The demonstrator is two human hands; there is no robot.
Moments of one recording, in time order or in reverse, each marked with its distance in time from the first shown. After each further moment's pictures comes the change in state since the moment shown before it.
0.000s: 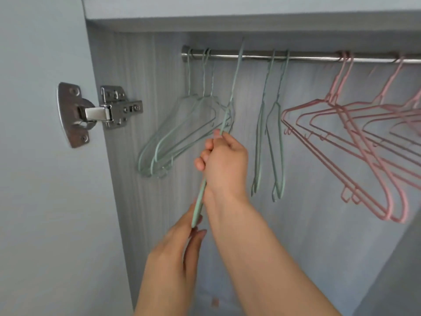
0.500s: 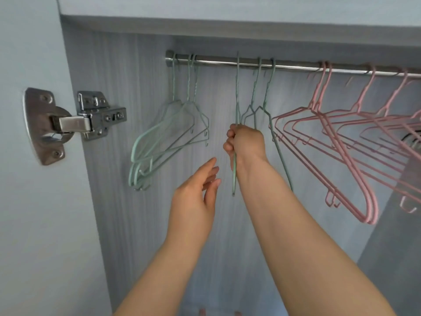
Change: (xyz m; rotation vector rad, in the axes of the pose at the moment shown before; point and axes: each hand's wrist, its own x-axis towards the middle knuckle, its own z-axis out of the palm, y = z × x) left_hand 0.077 -0.003 0.051 -0.222 -0.063 0.071; right_hand 0.093 -0.032 -0.030 -0.279 0.114 0.027
